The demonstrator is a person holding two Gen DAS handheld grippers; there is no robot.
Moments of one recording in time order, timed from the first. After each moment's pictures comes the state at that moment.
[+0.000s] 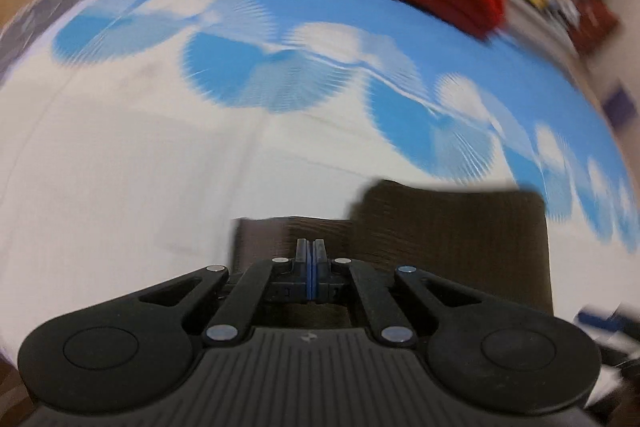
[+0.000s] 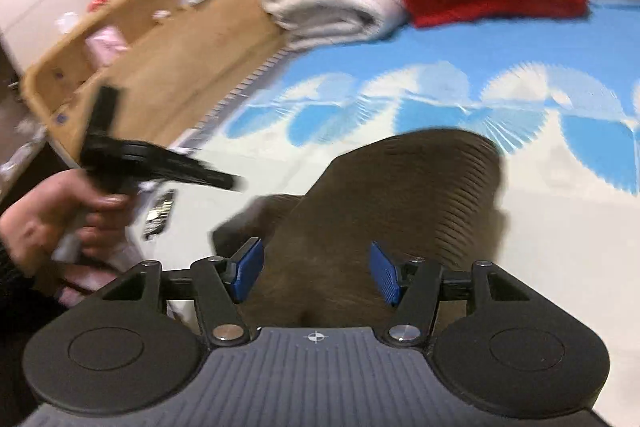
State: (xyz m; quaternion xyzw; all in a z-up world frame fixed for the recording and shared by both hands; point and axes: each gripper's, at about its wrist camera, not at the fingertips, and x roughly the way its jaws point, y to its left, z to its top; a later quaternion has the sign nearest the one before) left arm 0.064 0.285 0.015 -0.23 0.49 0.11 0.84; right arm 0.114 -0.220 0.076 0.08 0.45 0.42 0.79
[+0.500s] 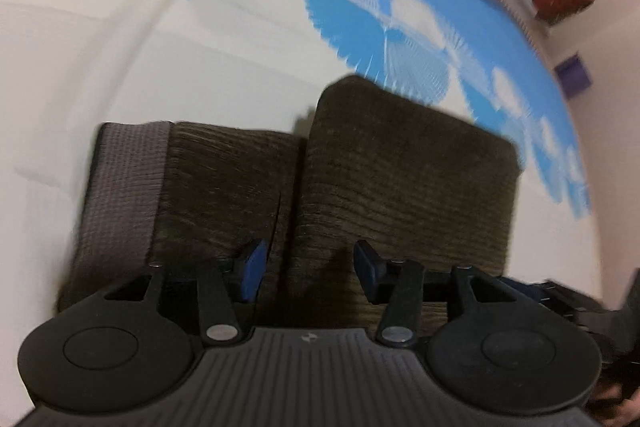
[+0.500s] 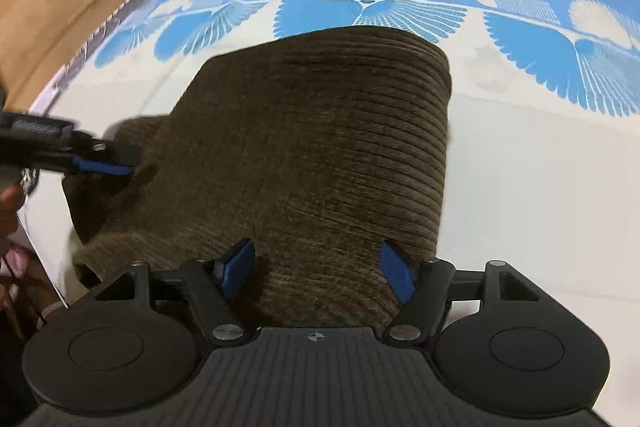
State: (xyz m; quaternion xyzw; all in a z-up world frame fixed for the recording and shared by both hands) left arm 0.109 0.239 -0.065 -0.28 0.56 -0.02 0.78; right arm 0.140 -0.172 0.000 -0.03 0.55 0.28 0.79
